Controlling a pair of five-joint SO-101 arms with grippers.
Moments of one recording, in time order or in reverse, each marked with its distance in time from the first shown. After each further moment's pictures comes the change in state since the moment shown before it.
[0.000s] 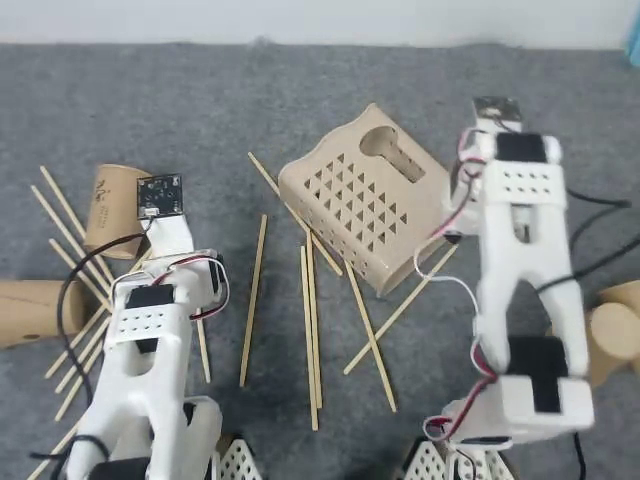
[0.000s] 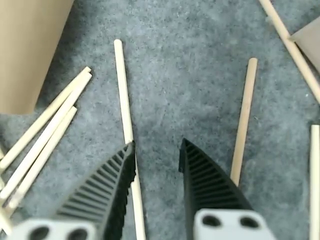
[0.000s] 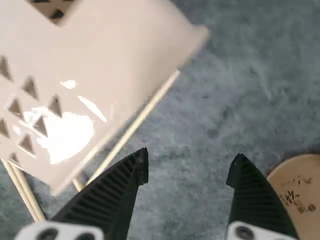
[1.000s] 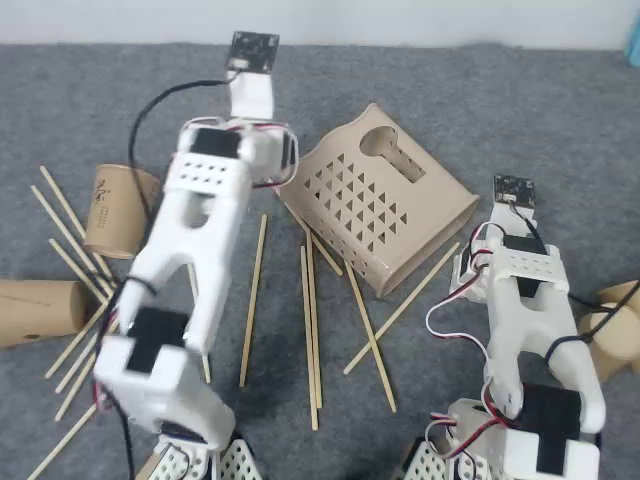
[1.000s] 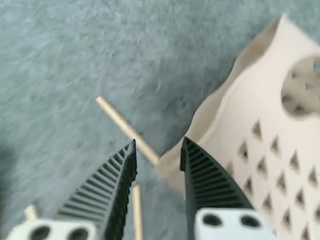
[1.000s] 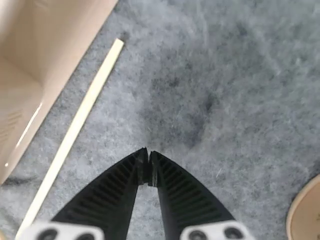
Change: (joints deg) left arm 17.7 45.8 -70.9 22.3 2.8; right arm 6.6 -11.3 43.6 -37.7 1.8
